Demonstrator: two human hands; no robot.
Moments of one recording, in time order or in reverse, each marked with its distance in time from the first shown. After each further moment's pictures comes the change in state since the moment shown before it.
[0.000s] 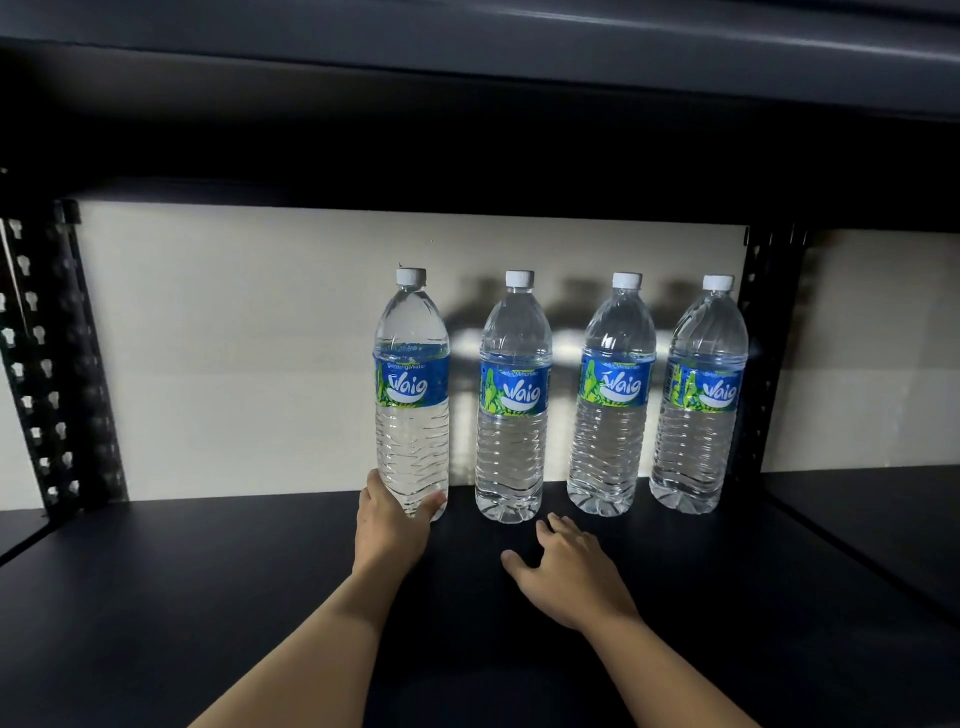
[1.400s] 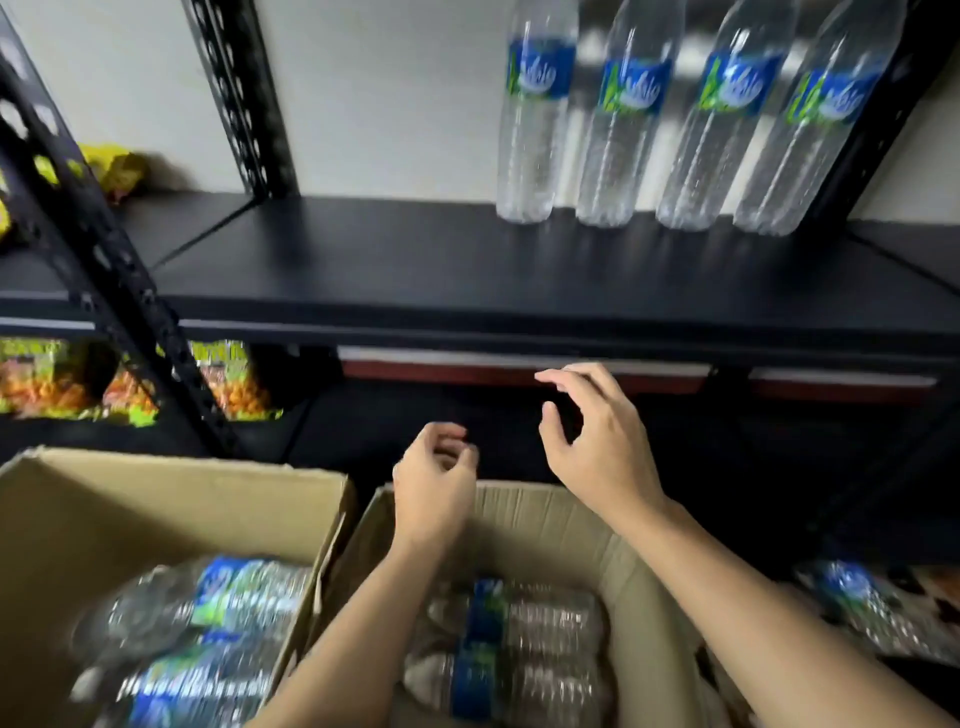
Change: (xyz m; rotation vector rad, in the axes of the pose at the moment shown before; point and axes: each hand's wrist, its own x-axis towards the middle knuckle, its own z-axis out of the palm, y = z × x) left_hand -0.336 -0.096 -0.158 -0.219 -0.076 -0.298; right_hand -0.278 -0.061 0.065 0.373 0.348 -0.405
